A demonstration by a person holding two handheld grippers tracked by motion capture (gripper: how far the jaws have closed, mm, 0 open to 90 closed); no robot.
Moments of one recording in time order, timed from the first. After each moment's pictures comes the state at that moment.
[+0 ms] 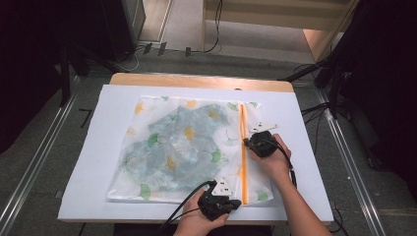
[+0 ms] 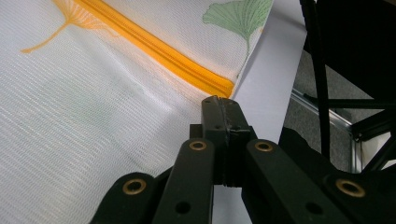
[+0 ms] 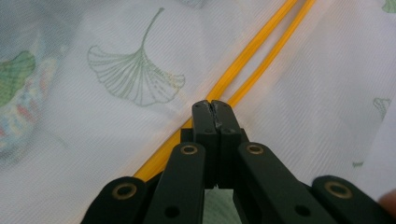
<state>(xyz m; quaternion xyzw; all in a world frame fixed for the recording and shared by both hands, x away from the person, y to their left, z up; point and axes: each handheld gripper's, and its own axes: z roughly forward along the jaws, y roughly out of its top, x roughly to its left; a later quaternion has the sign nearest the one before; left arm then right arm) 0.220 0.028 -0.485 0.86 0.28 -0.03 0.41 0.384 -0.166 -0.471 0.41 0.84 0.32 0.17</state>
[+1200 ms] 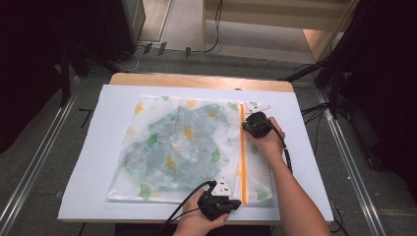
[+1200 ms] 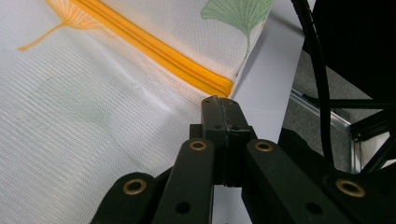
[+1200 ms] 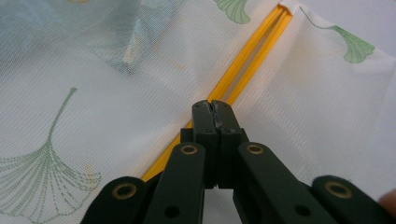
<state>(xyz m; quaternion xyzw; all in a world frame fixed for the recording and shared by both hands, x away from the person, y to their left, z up) 0.220 0.028 -0.485 0.86 0.28 -0.03 0.42 0.448 -0.157 -0.469 0.43 0.83 0.30 0.19</state>
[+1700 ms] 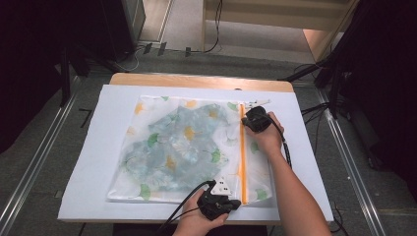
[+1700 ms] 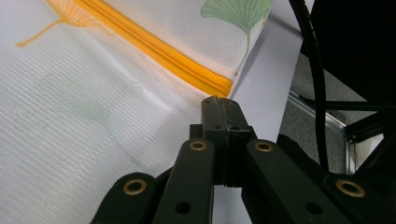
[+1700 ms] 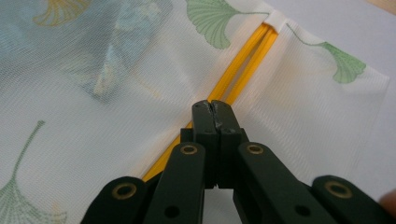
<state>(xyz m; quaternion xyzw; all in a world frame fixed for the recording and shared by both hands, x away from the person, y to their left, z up) 0.223 0.030 -0.486 0.86 0.29 -0.05 0.42 0.469 -0.157 -0.469 0.44 0.83 0.31 0.18</state>
